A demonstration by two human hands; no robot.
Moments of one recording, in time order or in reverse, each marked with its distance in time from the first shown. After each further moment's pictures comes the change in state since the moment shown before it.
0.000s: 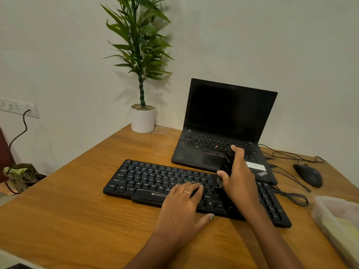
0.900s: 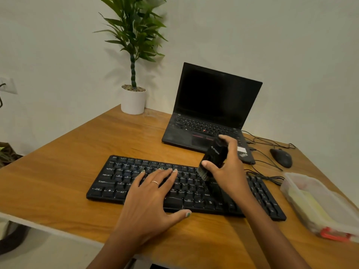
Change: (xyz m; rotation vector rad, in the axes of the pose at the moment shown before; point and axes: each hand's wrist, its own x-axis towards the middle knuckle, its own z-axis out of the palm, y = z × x) left_hand -0.066 -0.014 -0.018 0.060 0.098 -0.030; right_hand -0.047 -0.016 -0.032 0.299 -0.105 0.019
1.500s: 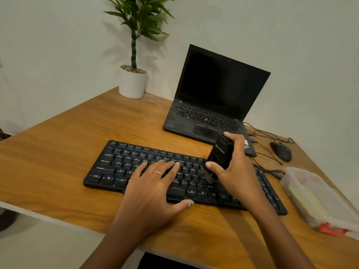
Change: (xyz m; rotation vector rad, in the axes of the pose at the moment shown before) left_hand -0.001 -0.001 0.009 -0.007 0.083 0.008; right_hand -0.023 -0.014 -0.009 -0.198 -0.095 0.011
